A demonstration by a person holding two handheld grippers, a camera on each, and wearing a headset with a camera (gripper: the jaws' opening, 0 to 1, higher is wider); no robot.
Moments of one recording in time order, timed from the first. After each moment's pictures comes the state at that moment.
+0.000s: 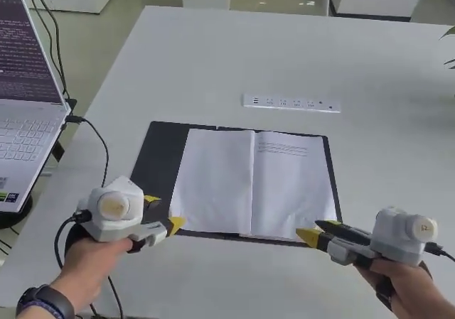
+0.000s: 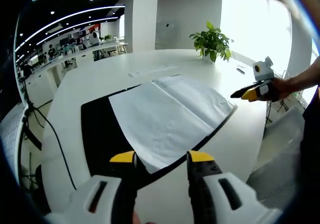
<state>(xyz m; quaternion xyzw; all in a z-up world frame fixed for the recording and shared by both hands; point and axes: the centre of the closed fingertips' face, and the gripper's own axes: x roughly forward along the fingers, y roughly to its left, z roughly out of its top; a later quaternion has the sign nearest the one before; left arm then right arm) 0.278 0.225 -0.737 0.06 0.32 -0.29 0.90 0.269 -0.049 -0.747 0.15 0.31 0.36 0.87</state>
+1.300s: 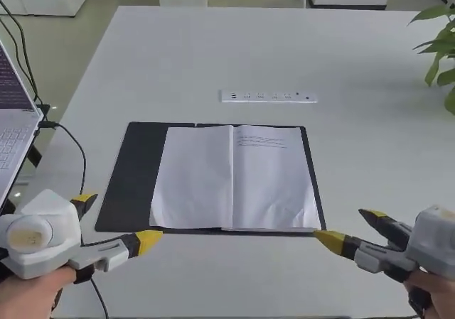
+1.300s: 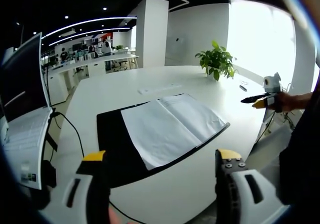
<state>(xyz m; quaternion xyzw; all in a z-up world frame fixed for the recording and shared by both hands) 0.237 0.239 -0.670 0.03 0.27 -0.25 0.93 0.234 -0.109 -0.692 0.10 0.26 0.29 0.91</state>
